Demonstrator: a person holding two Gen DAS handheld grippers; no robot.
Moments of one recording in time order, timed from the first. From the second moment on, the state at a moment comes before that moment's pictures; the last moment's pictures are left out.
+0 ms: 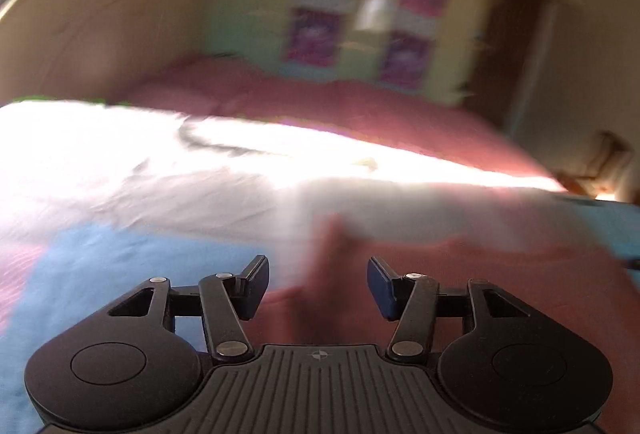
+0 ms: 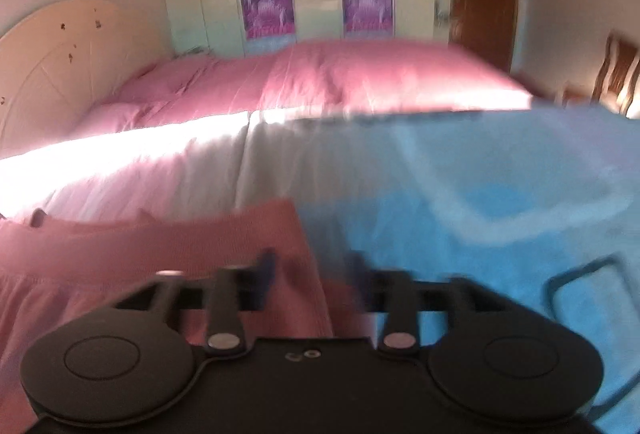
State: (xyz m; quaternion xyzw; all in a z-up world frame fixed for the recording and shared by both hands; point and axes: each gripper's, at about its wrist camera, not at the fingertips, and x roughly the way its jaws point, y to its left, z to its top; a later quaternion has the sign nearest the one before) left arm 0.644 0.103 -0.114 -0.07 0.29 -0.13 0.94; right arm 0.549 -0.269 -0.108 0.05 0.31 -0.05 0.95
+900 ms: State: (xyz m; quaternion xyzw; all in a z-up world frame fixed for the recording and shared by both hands) left arm 0.591 0.020 -0.113 0.02 0.28 -0.20 0.94; right arm 0.537 -0.183 -0.119 0.00 0.31 0.04 0.95
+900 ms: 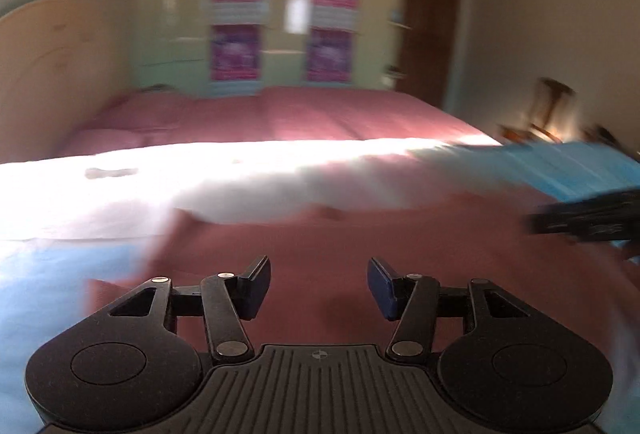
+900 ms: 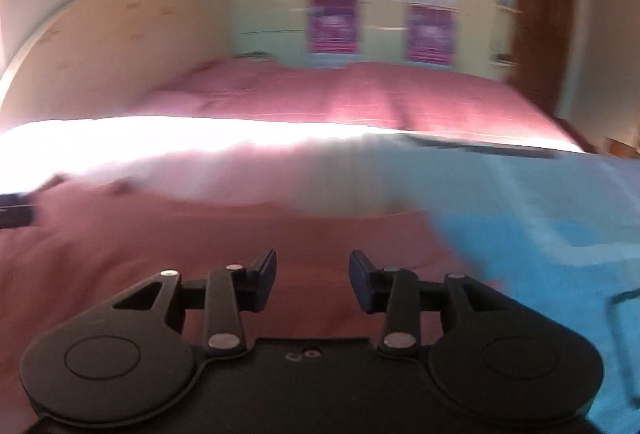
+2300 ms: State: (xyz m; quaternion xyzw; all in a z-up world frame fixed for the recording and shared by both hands) left arm 0.458 0.075 -0.137 0.02 0.32 -0.06 0.95; right arm 0.407 -0.200 -0.133 -0.01 0.35 0.00 0.94
